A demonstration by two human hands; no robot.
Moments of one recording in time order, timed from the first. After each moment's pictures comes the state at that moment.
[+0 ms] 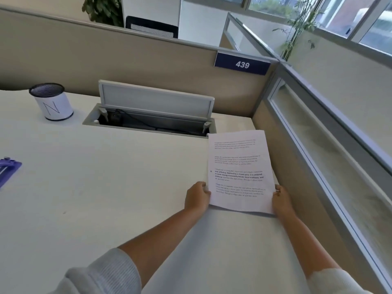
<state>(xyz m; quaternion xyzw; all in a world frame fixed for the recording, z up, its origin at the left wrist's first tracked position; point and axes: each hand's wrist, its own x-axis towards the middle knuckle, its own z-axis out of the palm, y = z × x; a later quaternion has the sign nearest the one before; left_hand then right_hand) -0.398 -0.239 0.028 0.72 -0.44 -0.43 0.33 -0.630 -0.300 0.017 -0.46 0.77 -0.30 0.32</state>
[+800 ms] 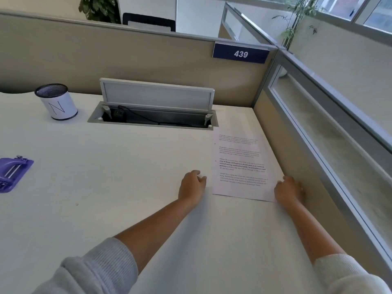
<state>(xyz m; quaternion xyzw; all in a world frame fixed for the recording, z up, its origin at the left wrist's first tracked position) -0.374 -0.230 0.025 0.73 -0.48 -0.37 0.32 -0.628 -0.278 0.039 -0.49 0.84 -0.17 0.18</state>
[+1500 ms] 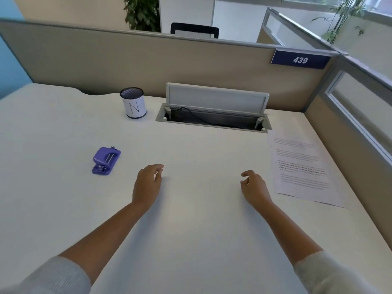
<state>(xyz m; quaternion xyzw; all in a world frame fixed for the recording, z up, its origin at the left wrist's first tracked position) -0.097 -0.112 0.016 0.76 -0.49 -0.14 0.40 -0.376 -0.199 0.041 -0.67 0.67 -0.17 0.29</state>
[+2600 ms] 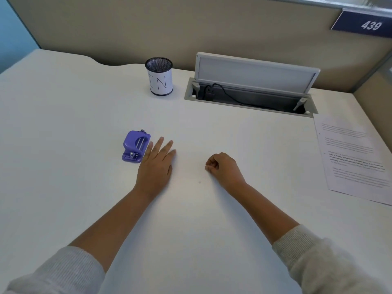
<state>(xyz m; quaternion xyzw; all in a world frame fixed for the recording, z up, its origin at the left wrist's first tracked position) 0.003 -0.104 -0.004 0.70 -0.69 0.12 0.14 -0.192 -0.185 0.015 -0.78 0.51 -0.13 0.32</state>
